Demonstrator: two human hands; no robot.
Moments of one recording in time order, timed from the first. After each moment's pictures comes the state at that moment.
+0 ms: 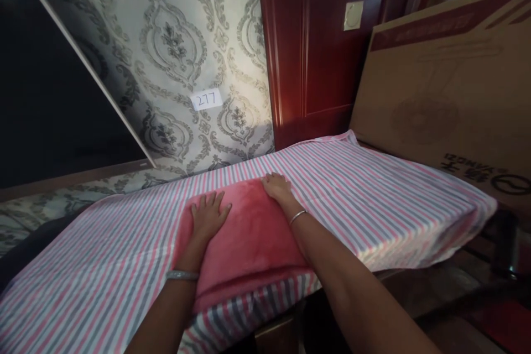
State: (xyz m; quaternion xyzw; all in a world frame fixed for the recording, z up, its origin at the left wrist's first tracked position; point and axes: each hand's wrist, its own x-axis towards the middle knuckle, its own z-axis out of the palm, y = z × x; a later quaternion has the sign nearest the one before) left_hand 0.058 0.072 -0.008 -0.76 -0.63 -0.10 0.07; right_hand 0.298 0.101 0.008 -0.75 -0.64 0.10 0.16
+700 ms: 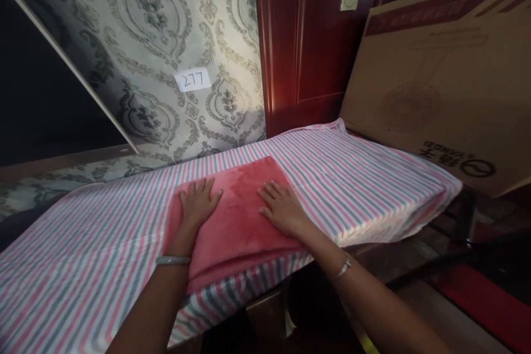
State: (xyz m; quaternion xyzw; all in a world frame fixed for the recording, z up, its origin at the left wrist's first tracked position) left_hand 0.059 0.073 -0.009 -0.77 -0.63 -0.11 0.06; right_hand 0.310 -0.023 -0.022 -0.63 -0.77 0.04 0.12
